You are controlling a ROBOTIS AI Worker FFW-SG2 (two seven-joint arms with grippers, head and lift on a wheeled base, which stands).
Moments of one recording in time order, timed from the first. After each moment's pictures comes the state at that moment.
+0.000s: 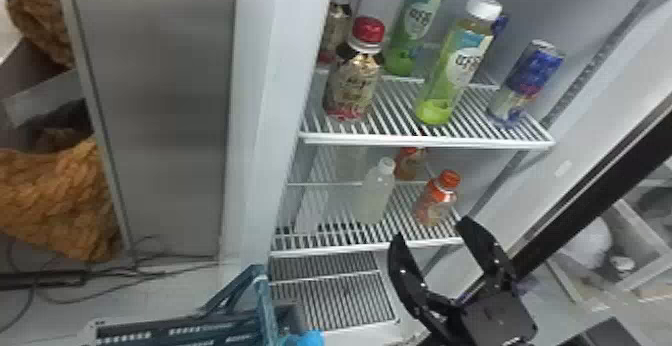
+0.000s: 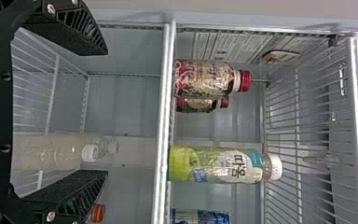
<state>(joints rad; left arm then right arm) 0.58 0.10 -0.08 -2.17 1.25 1.09 -0.33 0.89 -0.11 -0.19 -2.32 -0.18 -0.23 0.21</state>
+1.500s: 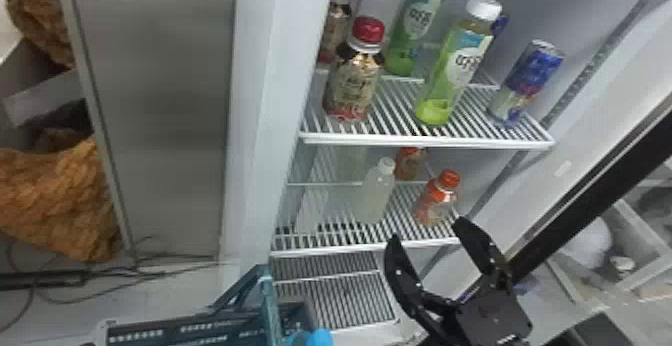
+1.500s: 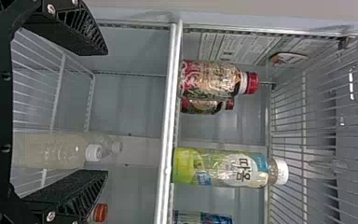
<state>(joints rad) 0.57 0.10 -0.09 -2.17 1.25 1.10 -0.33 0.88 -0.11 -0.18 -2.32 -0.15 -0.20 0.21</state>
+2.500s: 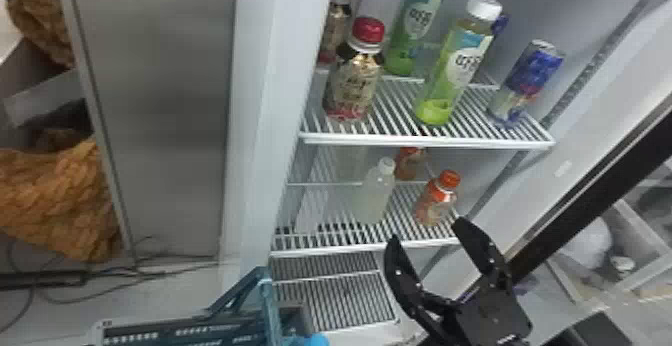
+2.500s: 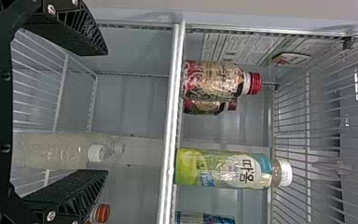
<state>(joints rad) 0.57 0.10 -0.09 -2.17 1.25 1.10 -0.33 0.89 -0.11 -0.19 -2.32 -0.15 -0.20 0.21</state>
